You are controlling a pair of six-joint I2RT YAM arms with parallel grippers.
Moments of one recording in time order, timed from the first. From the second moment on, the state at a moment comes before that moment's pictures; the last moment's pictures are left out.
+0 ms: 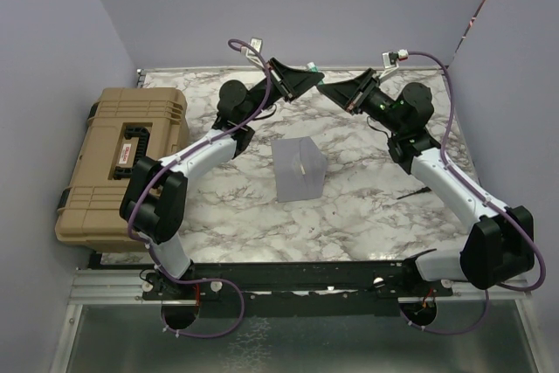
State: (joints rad) left arm -0.52 1.72 1.24 0.92 0.46 -1.25; right arm 0.34 1.35 1.02 0.52 -0.51 1.04
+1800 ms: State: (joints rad) left arm -0.54 1.57 1.31 0.12 0.55 0.04; right arm 0.46 1.69 1.83 -0.71 -0.26 0.69
